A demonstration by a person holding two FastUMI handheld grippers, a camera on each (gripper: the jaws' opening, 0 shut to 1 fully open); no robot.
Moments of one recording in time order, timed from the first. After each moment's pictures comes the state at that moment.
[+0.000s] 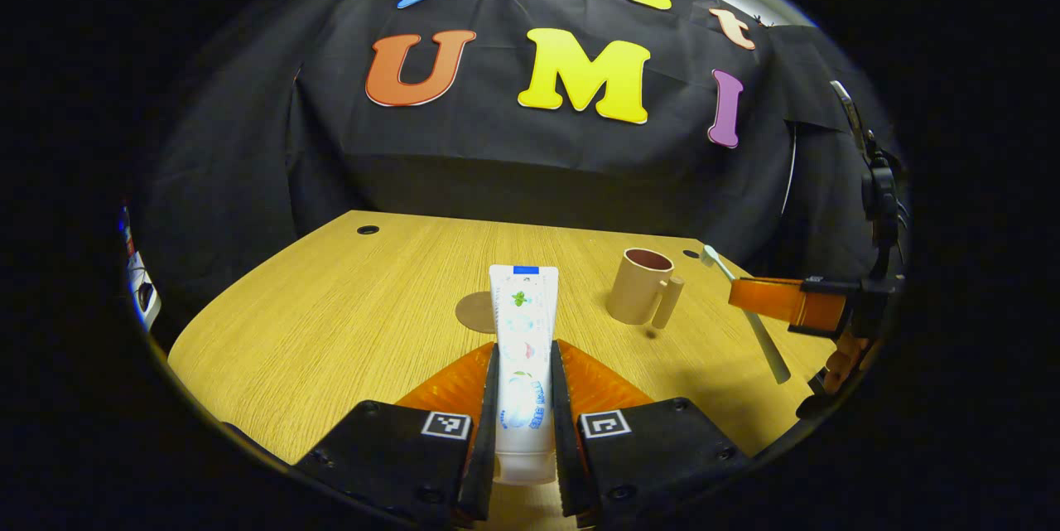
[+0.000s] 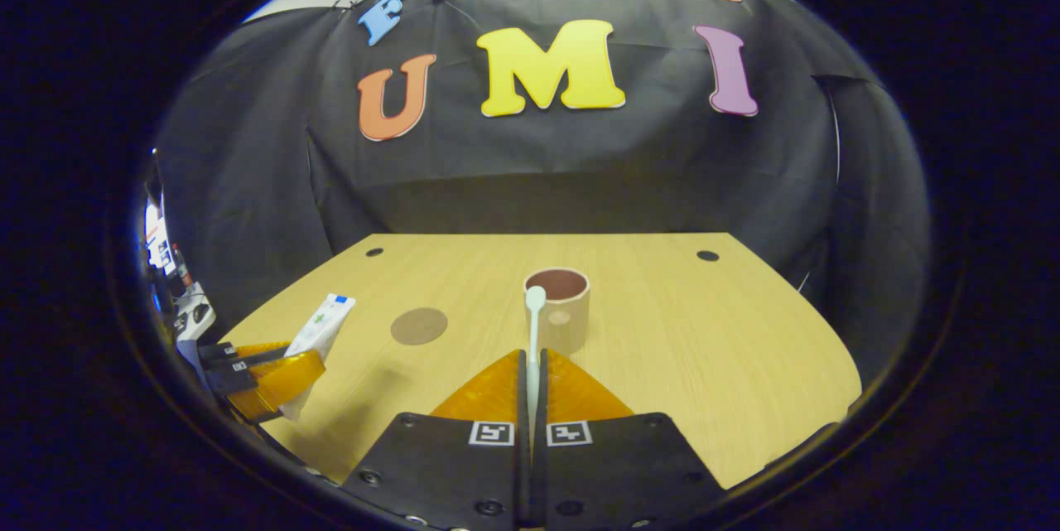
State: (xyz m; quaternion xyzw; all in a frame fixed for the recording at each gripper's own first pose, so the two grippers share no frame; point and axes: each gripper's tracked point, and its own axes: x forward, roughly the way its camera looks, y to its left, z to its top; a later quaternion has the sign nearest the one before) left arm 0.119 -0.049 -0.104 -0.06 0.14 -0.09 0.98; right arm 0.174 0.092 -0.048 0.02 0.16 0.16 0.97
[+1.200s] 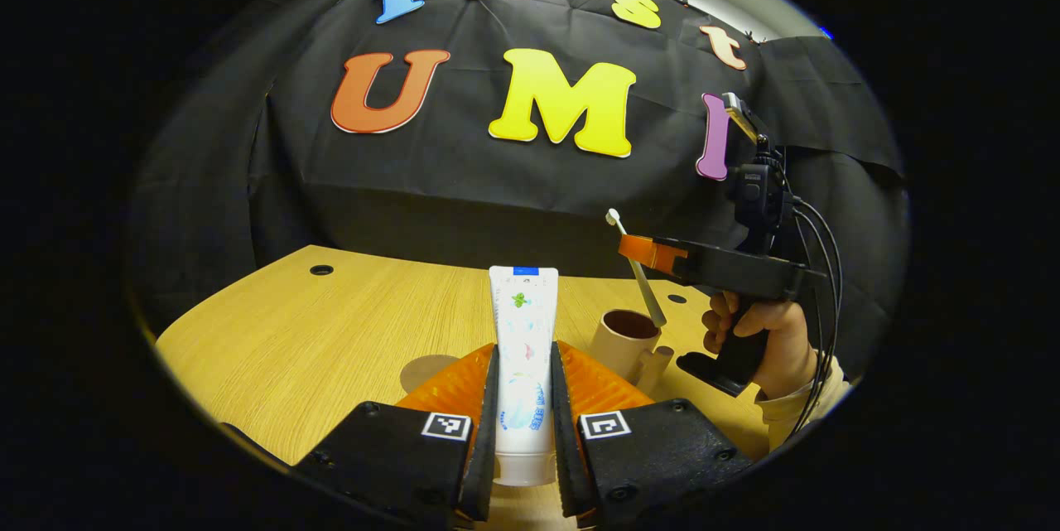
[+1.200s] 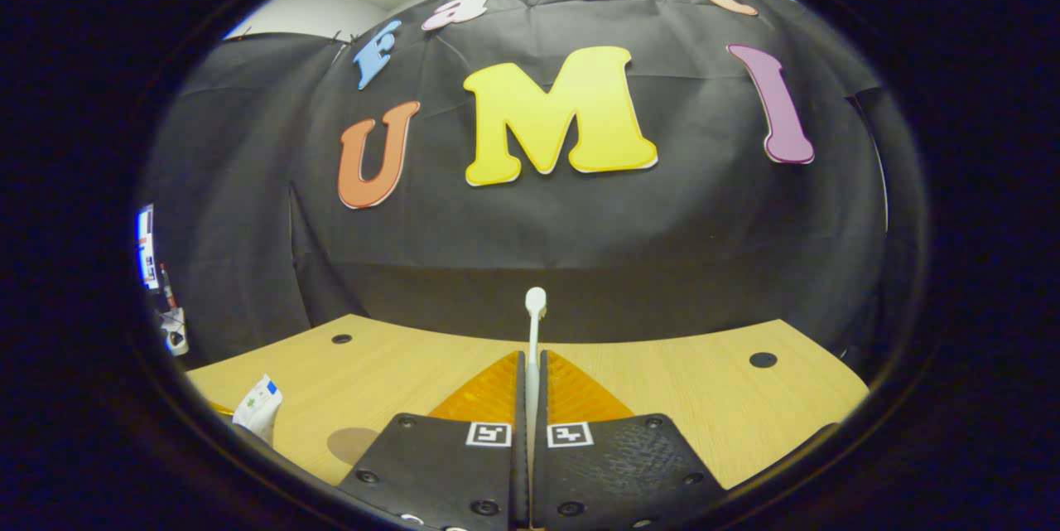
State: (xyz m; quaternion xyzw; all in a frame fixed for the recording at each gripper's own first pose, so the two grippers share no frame) left arm 0.197 -0.092 -0.074 -0.08 0.08 -0.12 0.99; right arm 0.379 0.127 0.006 0.05 0.03 0.19 0.98
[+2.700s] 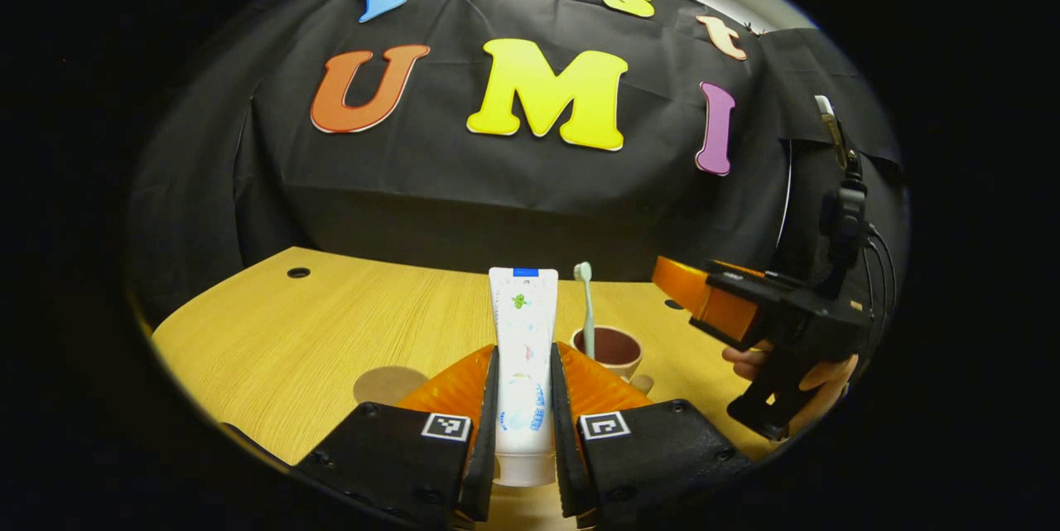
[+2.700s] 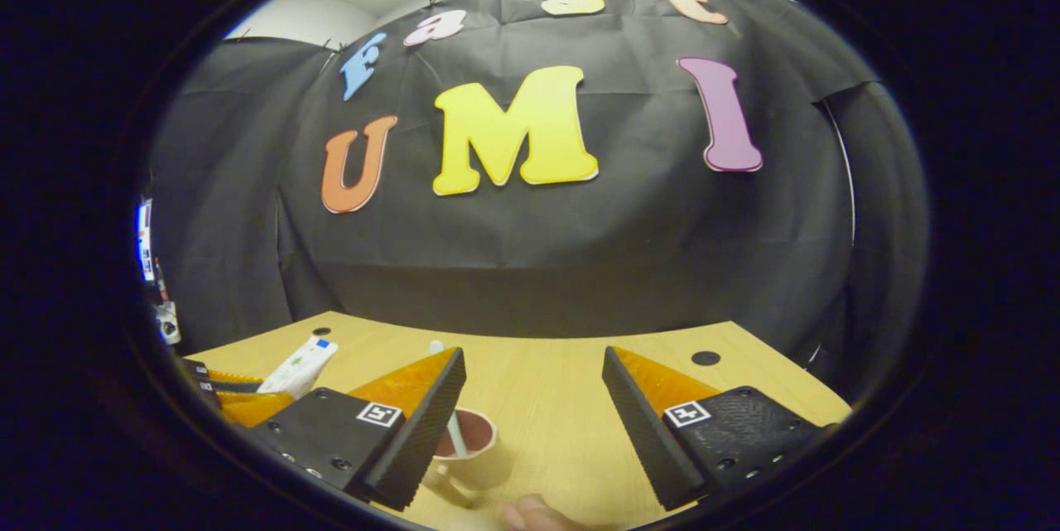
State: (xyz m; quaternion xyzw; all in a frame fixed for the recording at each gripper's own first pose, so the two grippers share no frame) left arm 0.237 -0.154 -0.049 -0.07 0.07 -0.11 0.99; right arm 0.345 0.029 -0.002 0.05 0.01 0.16 0.99
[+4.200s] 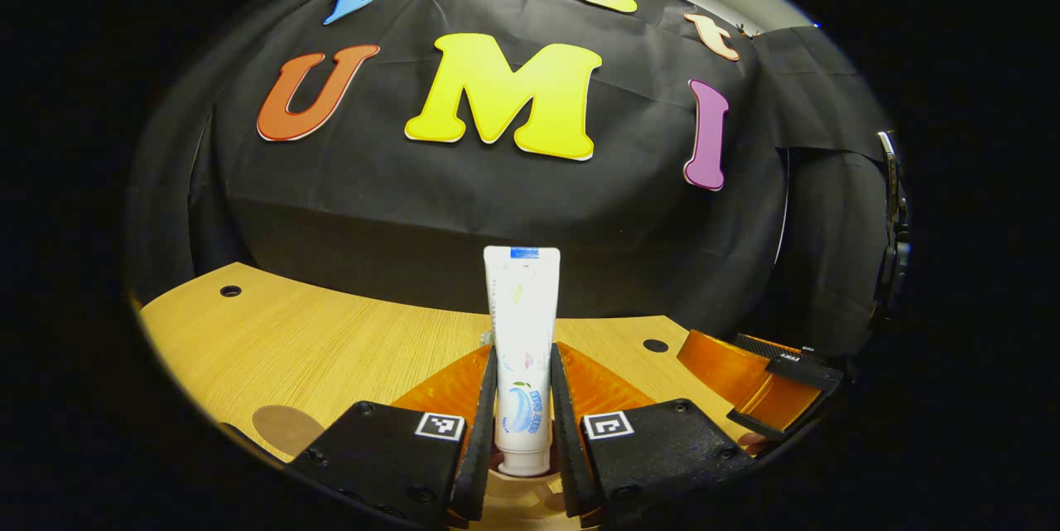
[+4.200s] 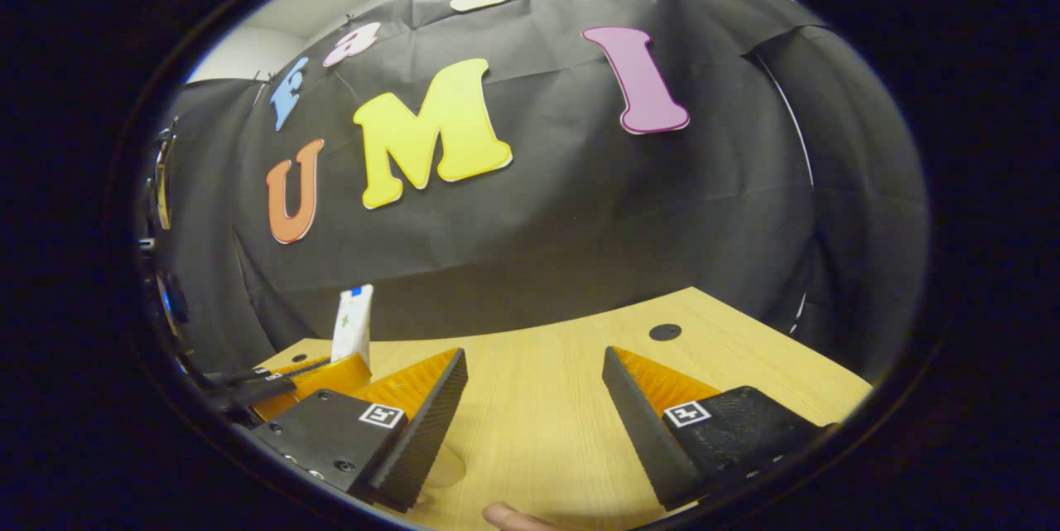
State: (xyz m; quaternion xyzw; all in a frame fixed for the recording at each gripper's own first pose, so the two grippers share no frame) left arm 0.326 -0.243 -0.034 -0.08 0.04 -0.14 0.99; right arm 0.373 -0.032 -0.025 0.13 0.05 0.10 0.98
